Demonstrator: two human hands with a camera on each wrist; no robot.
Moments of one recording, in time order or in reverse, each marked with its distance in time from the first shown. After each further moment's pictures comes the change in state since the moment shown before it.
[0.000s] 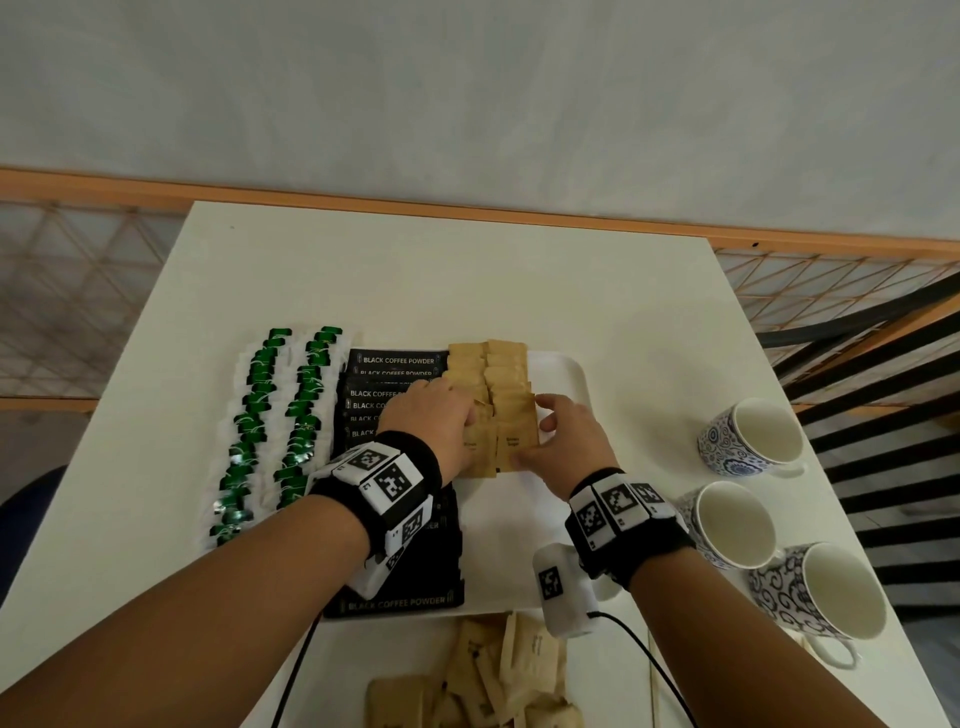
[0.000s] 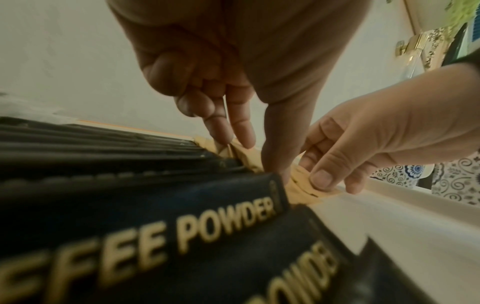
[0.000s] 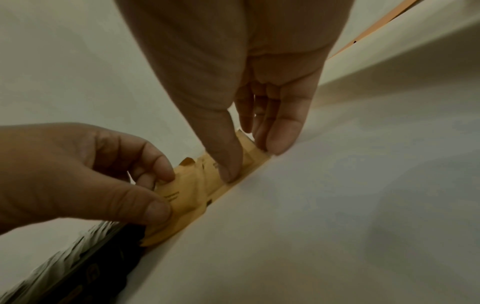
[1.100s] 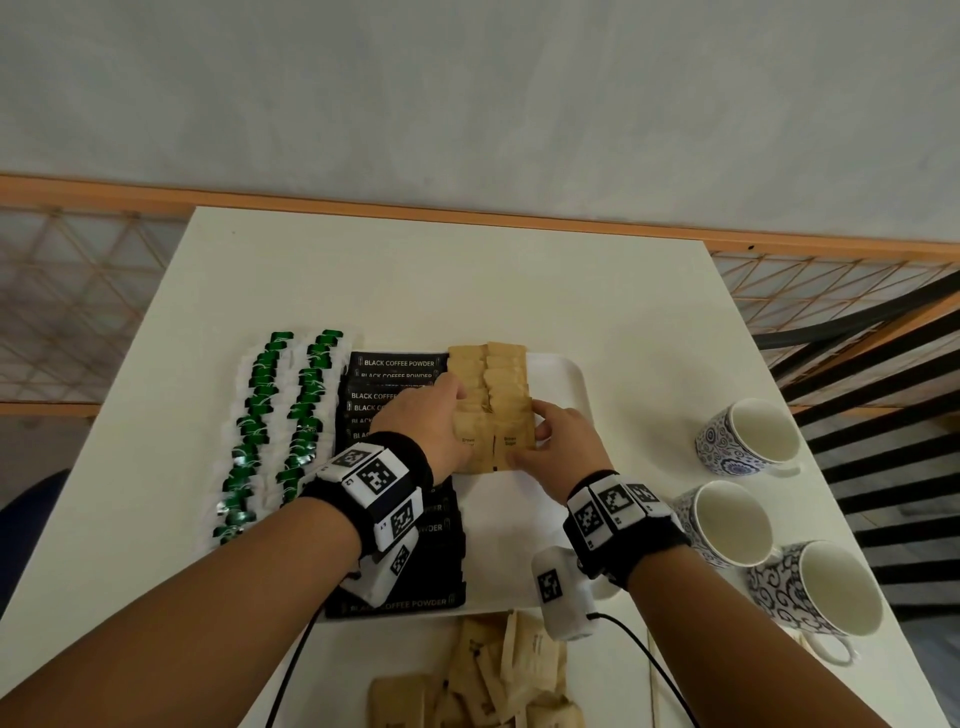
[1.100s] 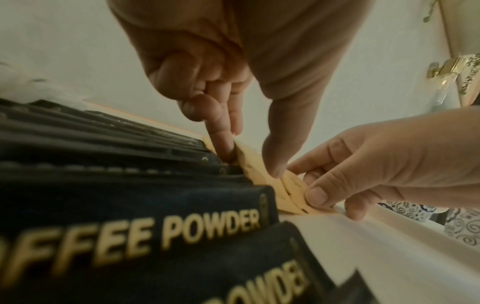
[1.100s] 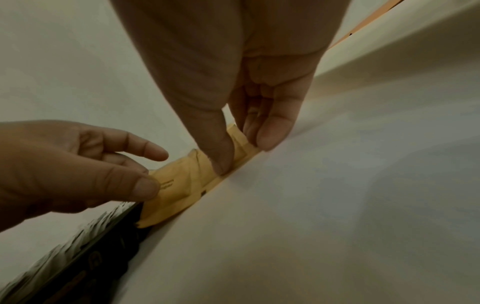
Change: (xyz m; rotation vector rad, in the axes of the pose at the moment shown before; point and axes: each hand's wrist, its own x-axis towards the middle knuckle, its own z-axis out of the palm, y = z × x) left_hand -0.001 -0.009 0.003 -0.195 0.023 -0.088; right_hand 0.004 0.005 0.008 -0.058 -0.004 -0.065
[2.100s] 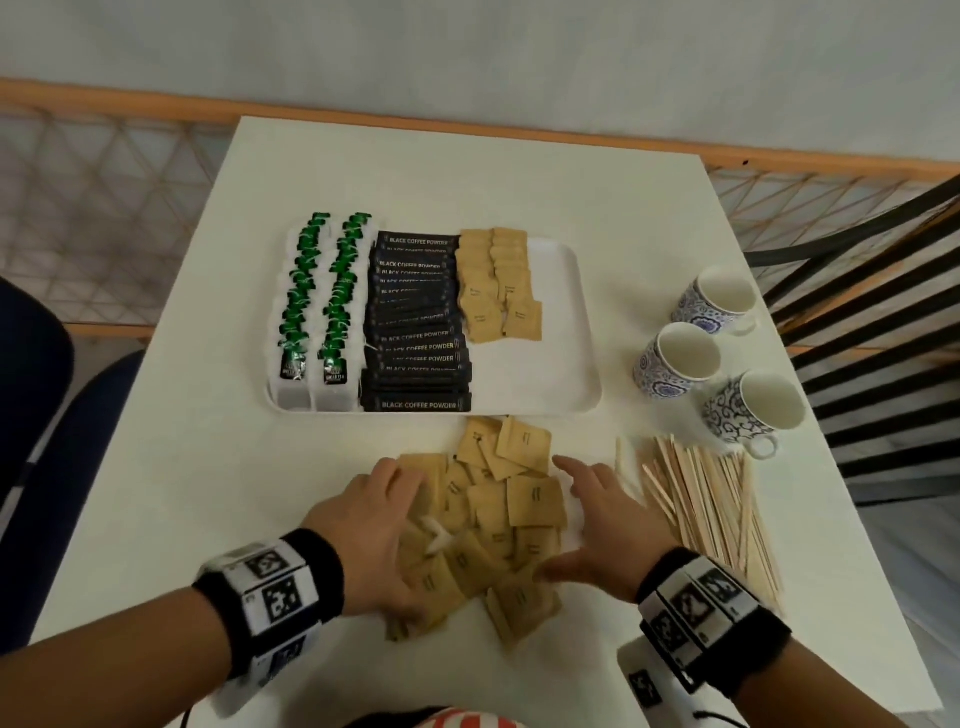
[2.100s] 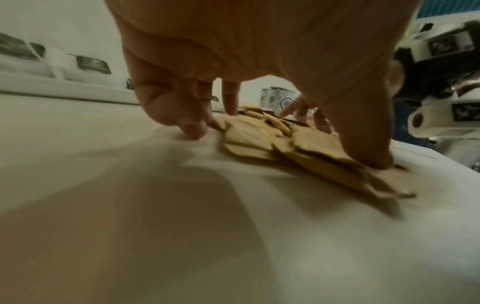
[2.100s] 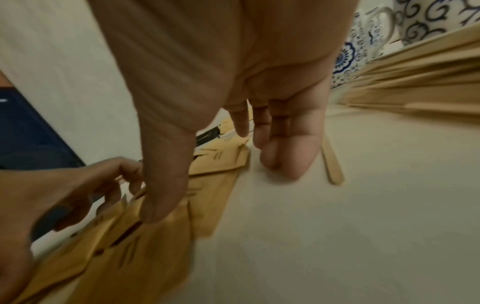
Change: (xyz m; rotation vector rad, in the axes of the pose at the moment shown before) left_hand -0.251 -0.036 0.075 0.260 -0.357 0.067; right_hand -0.242 0.066 0.005 -0.330 -0.341 -0.064
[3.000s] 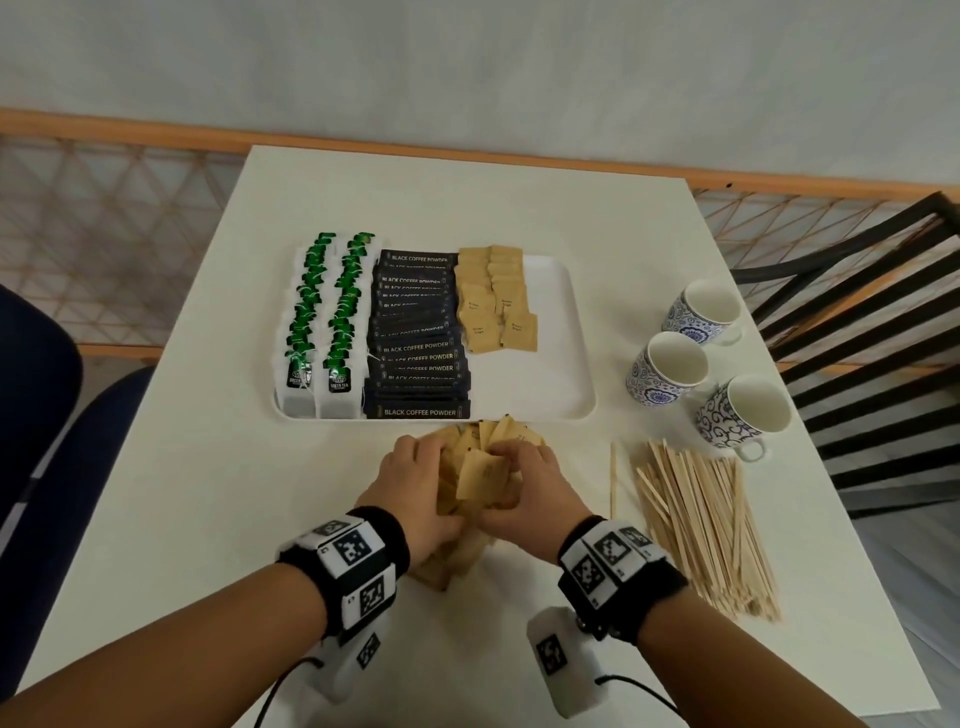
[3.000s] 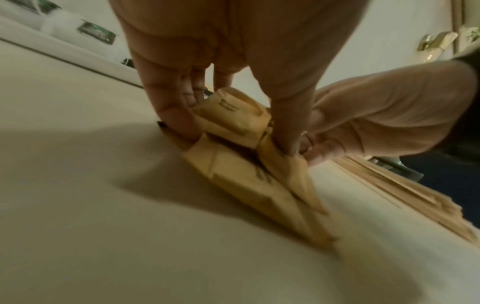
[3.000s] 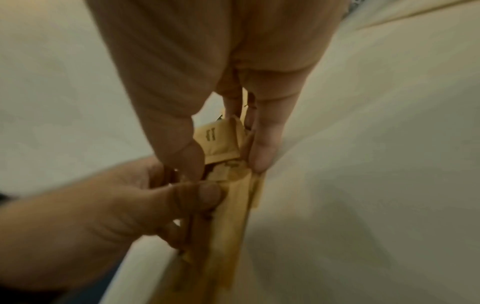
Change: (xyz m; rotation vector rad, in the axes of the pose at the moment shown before) left_hand 0.033 0.027 -0.002 -0.383 0.254 -0.114; right_hand 0.039 -0.043 0.024 0.421 0.107 -0.067
